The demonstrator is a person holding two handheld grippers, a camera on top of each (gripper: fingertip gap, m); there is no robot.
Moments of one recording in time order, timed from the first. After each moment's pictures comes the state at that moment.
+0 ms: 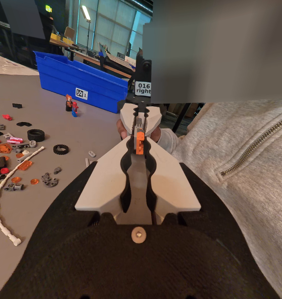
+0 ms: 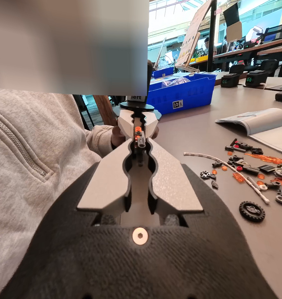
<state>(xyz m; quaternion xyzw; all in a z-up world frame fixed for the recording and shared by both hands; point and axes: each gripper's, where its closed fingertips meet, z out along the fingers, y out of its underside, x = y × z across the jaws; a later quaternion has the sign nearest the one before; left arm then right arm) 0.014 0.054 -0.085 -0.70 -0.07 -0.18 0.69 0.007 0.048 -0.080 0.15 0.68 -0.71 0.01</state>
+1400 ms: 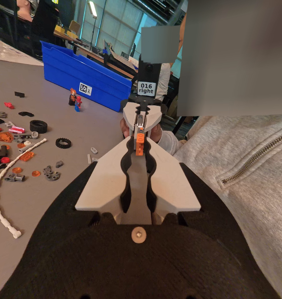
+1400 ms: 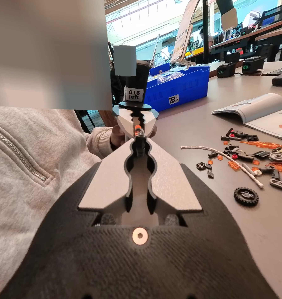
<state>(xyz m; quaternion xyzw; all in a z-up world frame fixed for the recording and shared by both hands) 0.004 0.055 -0.088 -0.69 -0.11 -0.21 0.68 -0.002 0.059 -0.084 0.19 0.68 -0.71 0.03</state>
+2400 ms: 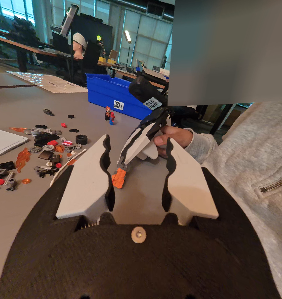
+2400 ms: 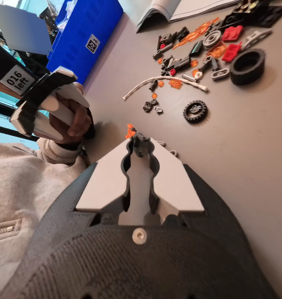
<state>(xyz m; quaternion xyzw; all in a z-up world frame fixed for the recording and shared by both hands) -0.021 0.048 -0.083 -0.69 -0.12 -0.07 0.71 -0.044 0.082 -0.171 0.49 0.70 -0.52 0.10</state>
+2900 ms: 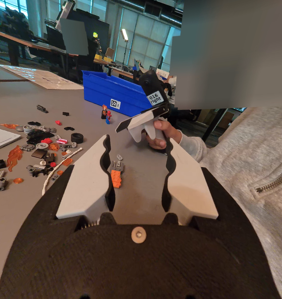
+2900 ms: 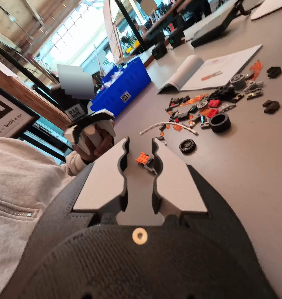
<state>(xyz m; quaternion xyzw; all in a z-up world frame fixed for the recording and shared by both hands) -0.020 0.050 -0.084 -0.69 -0.13 -0.09 0.71 -0.057 0.115 -0.117 0.42 0.62 -0.66 0.06</state>
